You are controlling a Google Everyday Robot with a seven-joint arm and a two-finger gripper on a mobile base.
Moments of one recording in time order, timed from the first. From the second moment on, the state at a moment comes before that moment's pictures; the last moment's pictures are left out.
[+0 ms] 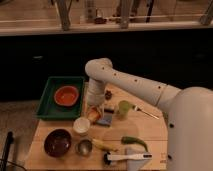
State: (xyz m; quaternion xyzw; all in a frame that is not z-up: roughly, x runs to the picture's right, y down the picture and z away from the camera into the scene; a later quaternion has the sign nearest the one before) arm -0.070 0.139 0.723 -0.30 -0.42 -0.58 0.63
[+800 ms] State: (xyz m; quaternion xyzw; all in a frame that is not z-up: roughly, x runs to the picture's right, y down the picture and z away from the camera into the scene) arm -0.110 0.149 0.724 -0.31 -0.44 -0.62 0.58
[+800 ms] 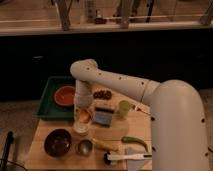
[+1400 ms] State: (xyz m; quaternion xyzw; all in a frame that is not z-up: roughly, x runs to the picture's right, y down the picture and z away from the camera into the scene) arm -0.119 0.153 0.724 -0.31 -0.44 -0.62 0.57
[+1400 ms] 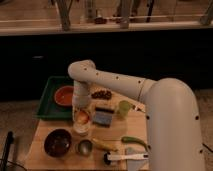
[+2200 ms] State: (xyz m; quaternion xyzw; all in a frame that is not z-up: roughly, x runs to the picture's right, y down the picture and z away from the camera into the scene) arm -0.118 0.153 0.722 -0.30 -0.46 -0.63 0.55
